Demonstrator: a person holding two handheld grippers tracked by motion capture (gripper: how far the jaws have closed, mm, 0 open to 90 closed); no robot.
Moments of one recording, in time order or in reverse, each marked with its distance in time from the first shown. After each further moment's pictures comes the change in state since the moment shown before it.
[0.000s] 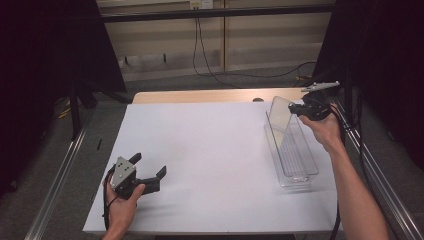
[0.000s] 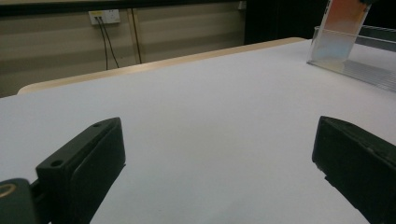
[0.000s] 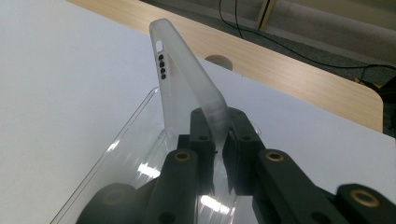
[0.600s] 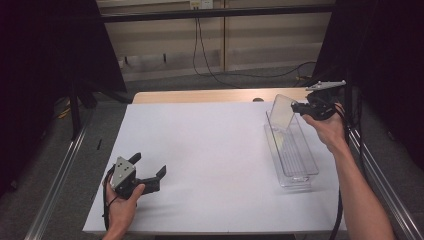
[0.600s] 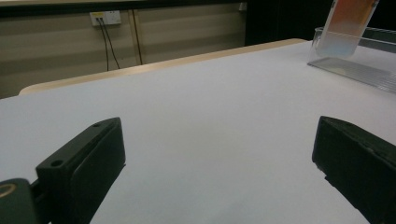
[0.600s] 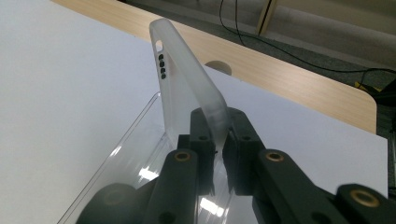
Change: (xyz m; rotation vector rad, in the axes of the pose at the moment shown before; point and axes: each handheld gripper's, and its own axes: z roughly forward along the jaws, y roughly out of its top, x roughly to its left) left arm 0.000 0.000 0.000 -0.003 0.003 -0.003; right arm -0.002 0.001 -0.012 -0.023 0.007 0.006
